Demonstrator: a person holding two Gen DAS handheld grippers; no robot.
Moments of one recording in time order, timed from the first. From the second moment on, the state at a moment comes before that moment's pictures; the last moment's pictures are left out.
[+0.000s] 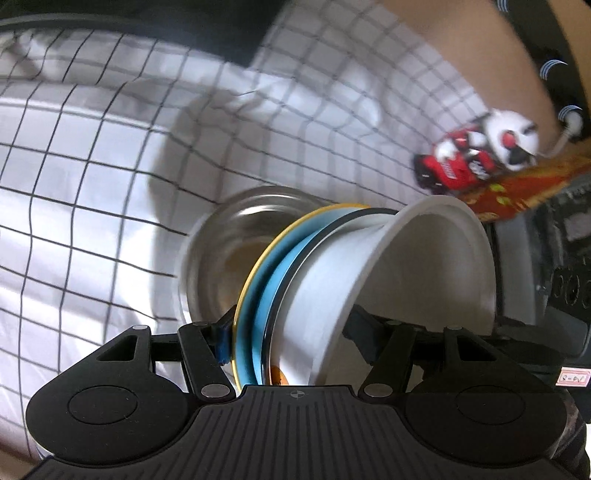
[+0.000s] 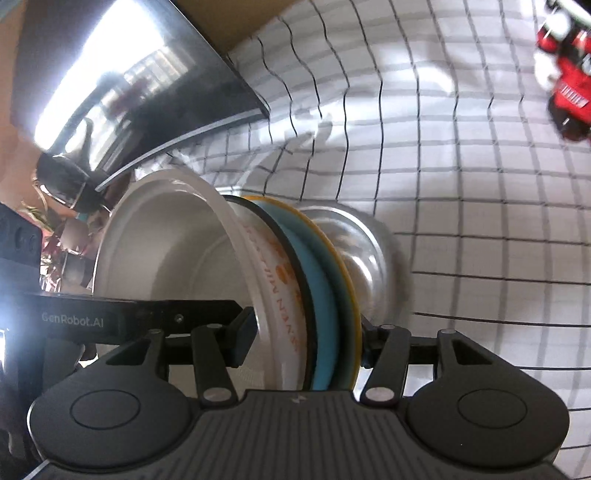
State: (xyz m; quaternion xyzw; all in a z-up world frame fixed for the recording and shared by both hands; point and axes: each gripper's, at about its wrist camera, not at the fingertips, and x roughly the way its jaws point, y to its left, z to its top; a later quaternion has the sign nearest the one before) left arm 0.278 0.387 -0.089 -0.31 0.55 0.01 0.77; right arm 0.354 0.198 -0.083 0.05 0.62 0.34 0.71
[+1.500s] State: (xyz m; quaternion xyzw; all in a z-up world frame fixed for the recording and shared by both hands) left arm 0.289 0.420 -0.075 -0.31 0.56 0.06 0.77; right arm 0.378 0.203 -0.080 0.02 0.60 0.36 0.71
